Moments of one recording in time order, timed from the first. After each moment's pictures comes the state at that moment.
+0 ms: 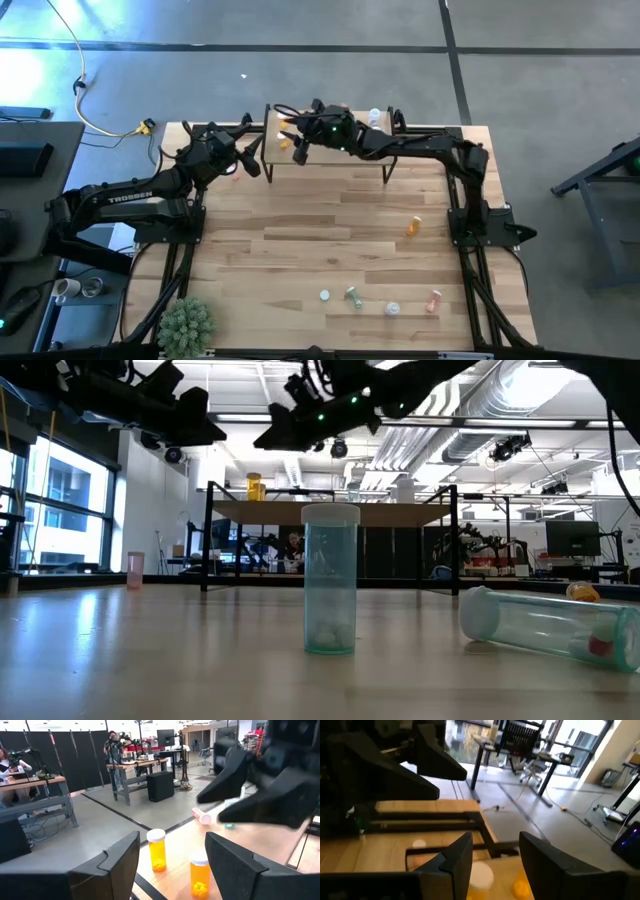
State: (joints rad) left arm 0.55 0.78 0.39 0.38 -0.41 0.08; right arm -0.34 1.97 1.56 0.26 0.02 -0.25
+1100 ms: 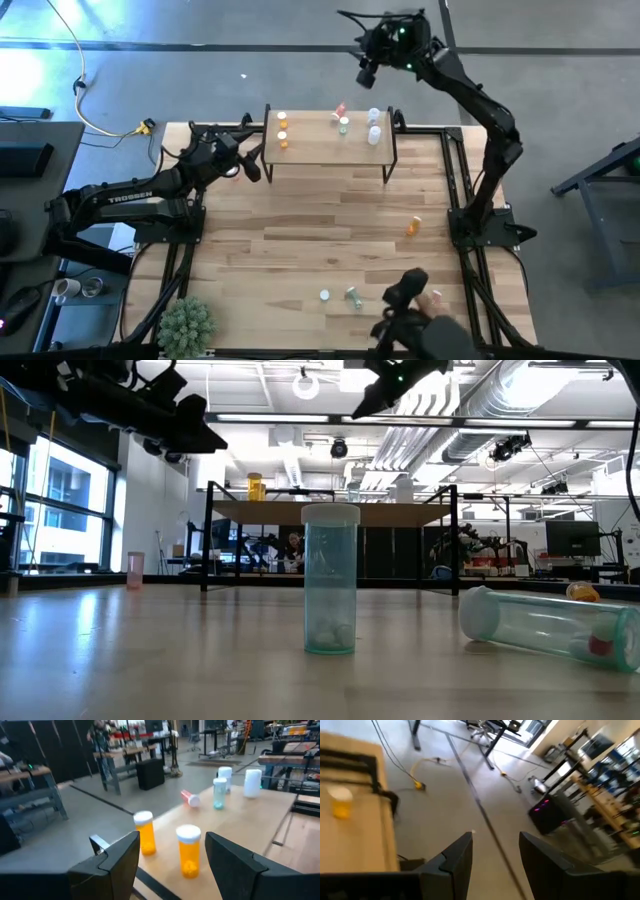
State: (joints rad) left arm 0.55 0.78 0.39 0.30 -0.36 0.08; right arm -0.78 1.79 2.02 -0.56 -0.10 -0.62
